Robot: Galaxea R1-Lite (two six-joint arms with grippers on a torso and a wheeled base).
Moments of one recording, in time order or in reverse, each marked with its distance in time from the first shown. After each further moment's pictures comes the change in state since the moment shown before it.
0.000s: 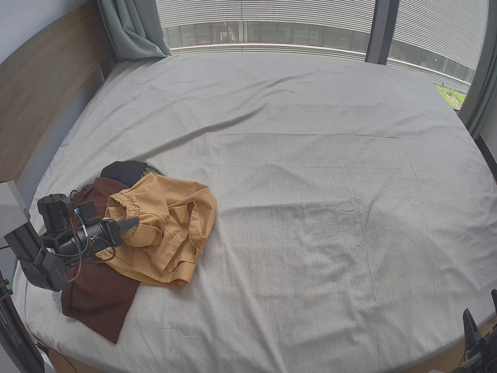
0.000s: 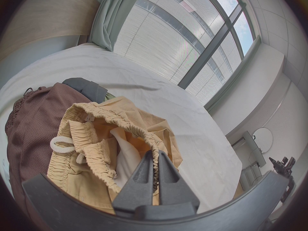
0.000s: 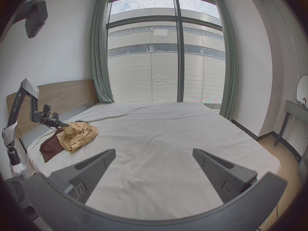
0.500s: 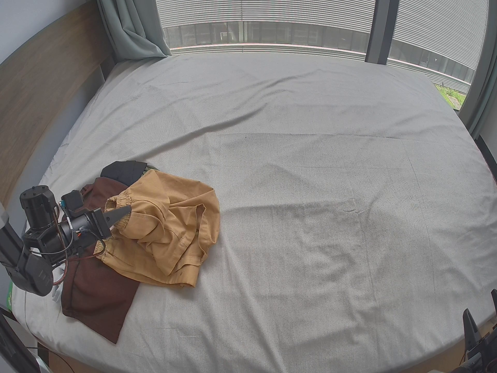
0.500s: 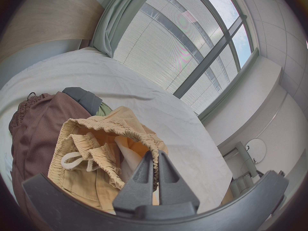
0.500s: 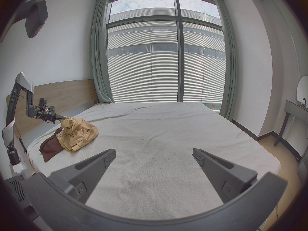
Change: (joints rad) left arm -0.007 -0.170 0.070 0.000 -0.009 -0.128; right arm -0.001 0.000 0.000 0.000 0.001 -0.002
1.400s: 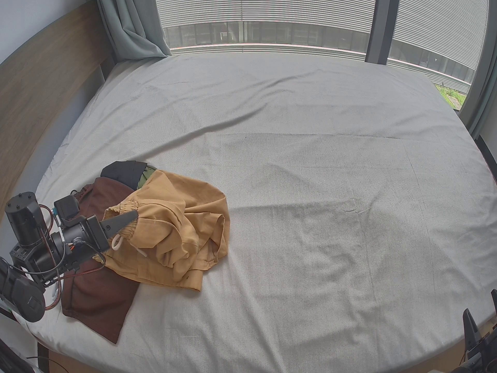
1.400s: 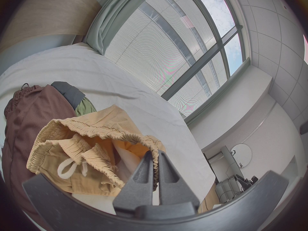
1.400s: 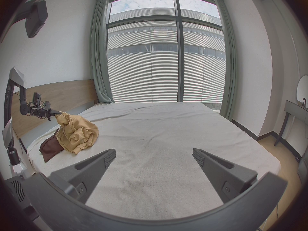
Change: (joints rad) left arm -0.130 -0.199 0.159 -0.051 0.025 -0.140; right arm -0.001 0.000 0.000 0.000 0.000 0.001
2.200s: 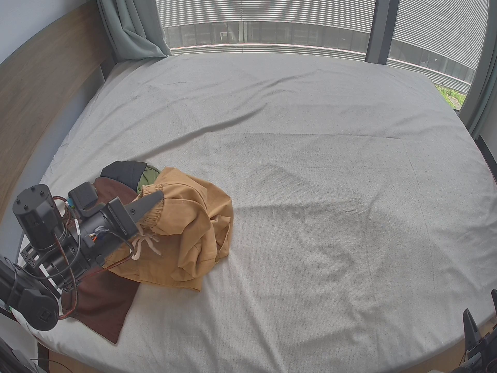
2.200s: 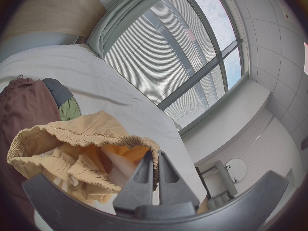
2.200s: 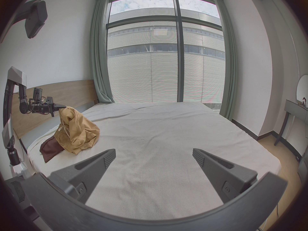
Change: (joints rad) left arm -0.266 -0.018 -0.055 -0.053 0.308 -0.150; right arm 0.001 0.000 0.000 0.000 0.000 0.003
